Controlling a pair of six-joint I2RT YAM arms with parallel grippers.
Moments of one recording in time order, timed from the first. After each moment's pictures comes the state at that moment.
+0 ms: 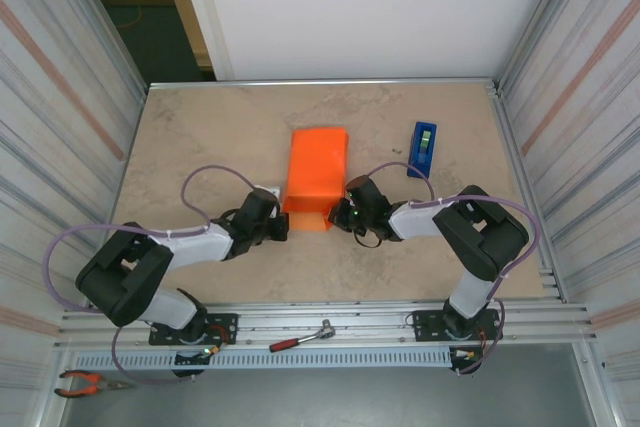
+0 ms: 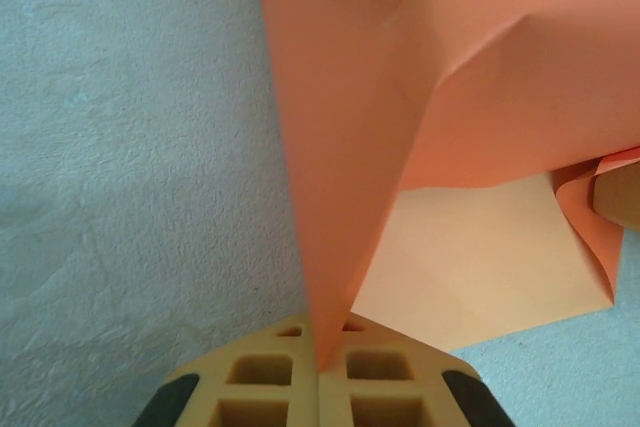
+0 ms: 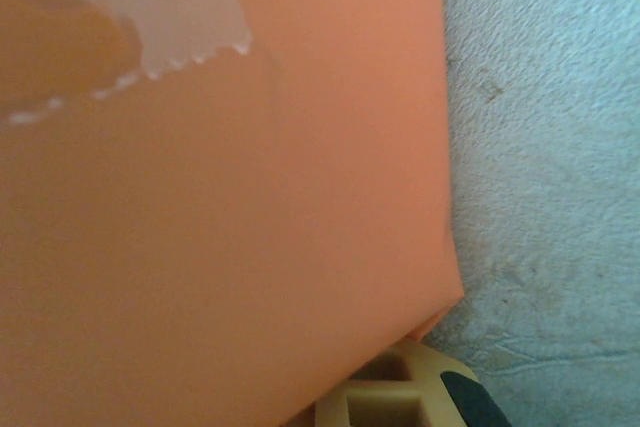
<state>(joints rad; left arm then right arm) -0.66 1.43 0.50 0.08 -0.02 -0.51 0.72 1.73 0.69 0.22 -0.18 1.06</state>
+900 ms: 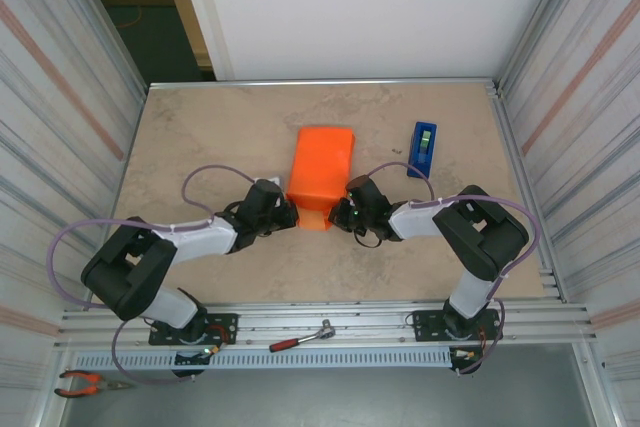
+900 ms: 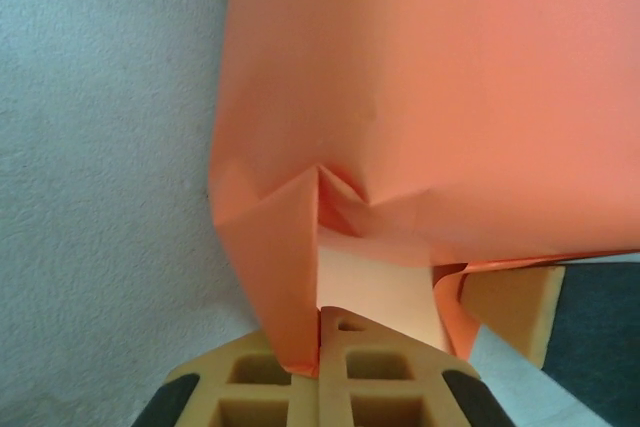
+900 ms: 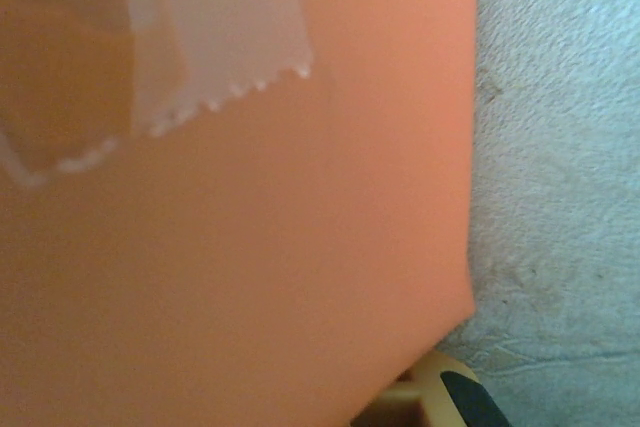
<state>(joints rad) -0.66 1.47 0.56 0.16 0.03 -0.76 0.72 1.73 0.69 0.22 -0.18 1.06</state>
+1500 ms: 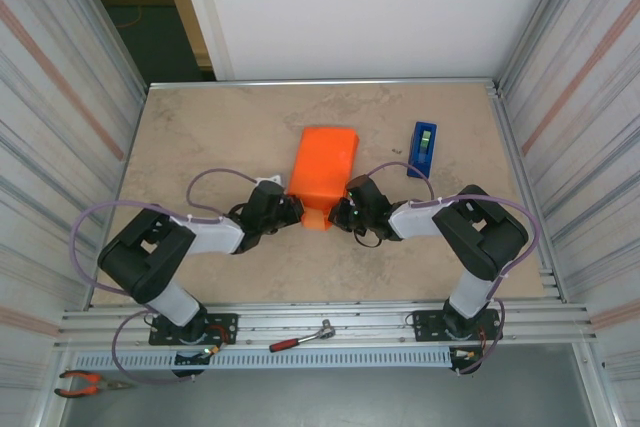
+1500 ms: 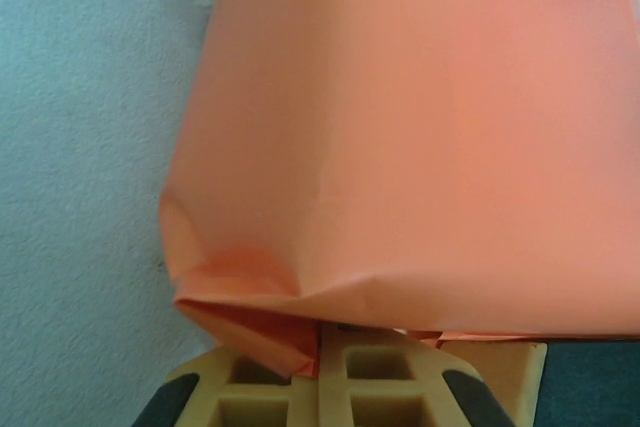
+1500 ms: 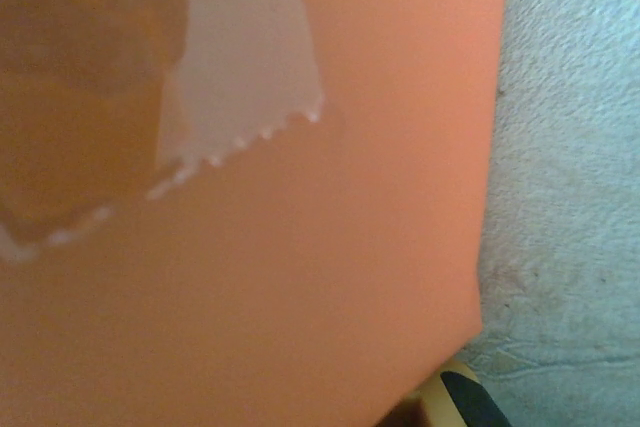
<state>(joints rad) -0.67 1.59 0.54 0.39 0.02 -0.83 0.72 1.73 0.69 0.22 -0.19 1.06</state>
